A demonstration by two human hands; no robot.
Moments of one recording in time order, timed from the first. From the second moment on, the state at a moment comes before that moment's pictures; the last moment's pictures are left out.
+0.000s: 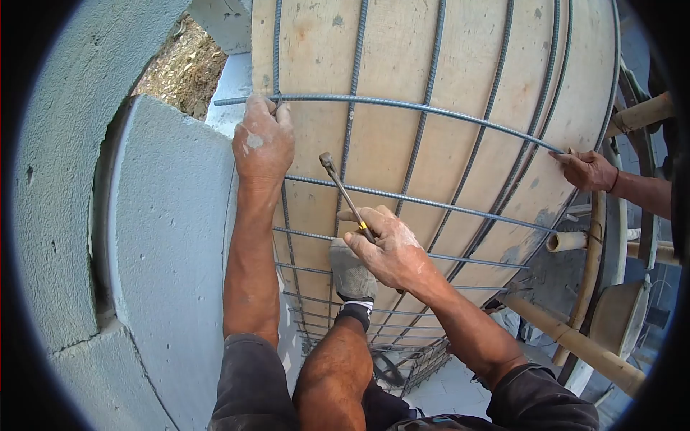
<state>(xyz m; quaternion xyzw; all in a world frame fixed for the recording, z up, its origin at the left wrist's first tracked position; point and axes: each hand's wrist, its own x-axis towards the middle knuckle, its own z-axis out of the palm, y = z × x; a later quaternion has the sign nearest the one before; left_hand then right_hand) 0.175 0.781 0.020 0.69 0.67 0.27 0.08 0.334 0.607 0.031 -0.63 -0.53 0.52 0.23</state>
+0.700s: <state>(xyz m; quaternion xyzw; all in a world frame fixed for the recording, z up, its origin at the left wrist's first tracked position) 0.161 0.752 0.015 0.51 0.57 0.45 0.46 0.306 0.686 0.044 -0.61 -0.68 0.33 0.24</state>
